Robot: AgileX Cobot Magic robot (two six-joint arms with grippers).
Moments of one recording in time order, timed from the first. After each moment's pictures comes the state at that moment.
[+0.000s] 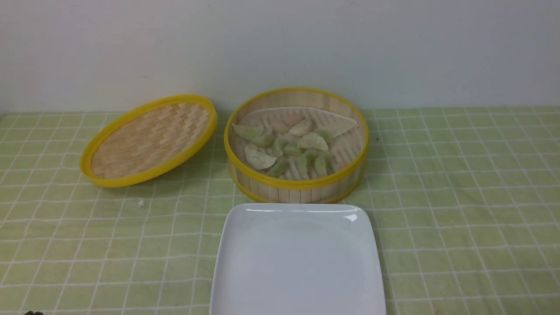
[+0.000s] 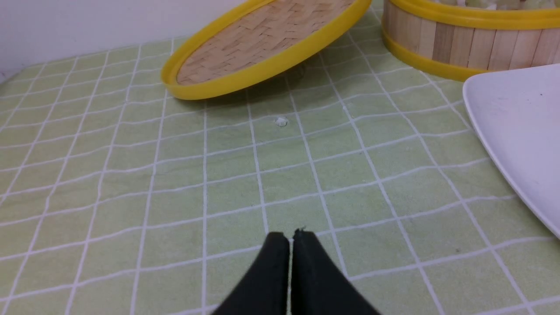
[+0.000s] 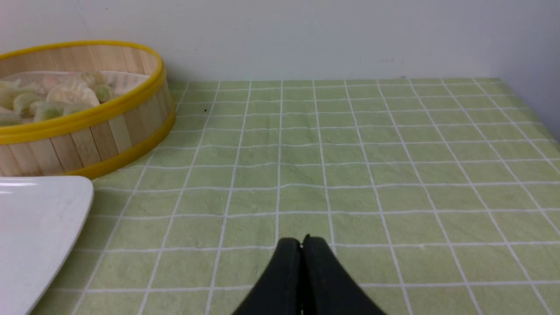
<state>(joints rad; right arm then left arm) 0.01 -0.02 0.02 0.01 0.39 0.06 -0.07 -0.01 0.03 -0.05 0.38 0.12</state>
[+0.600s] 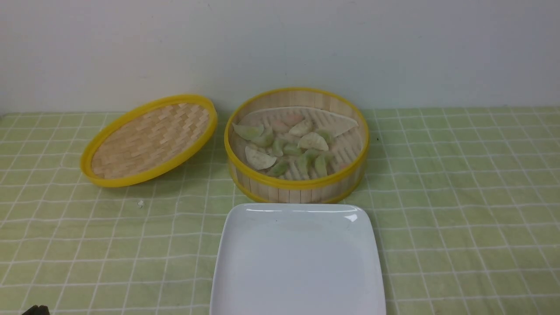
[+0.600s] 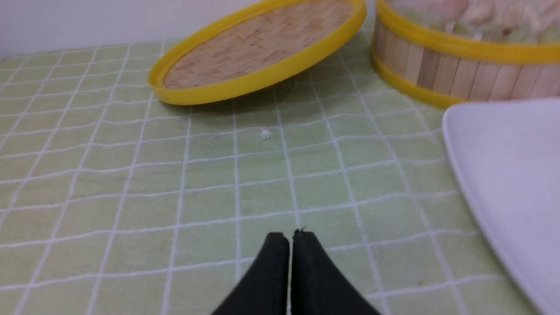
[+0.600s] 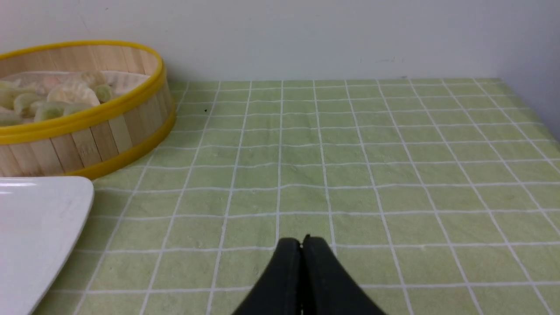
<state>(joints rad) 0.01 -0.02 0.02 0.03 0.37 0.06 -0.07 -0.01 0.03 -0.20 0.31 0.06</state>
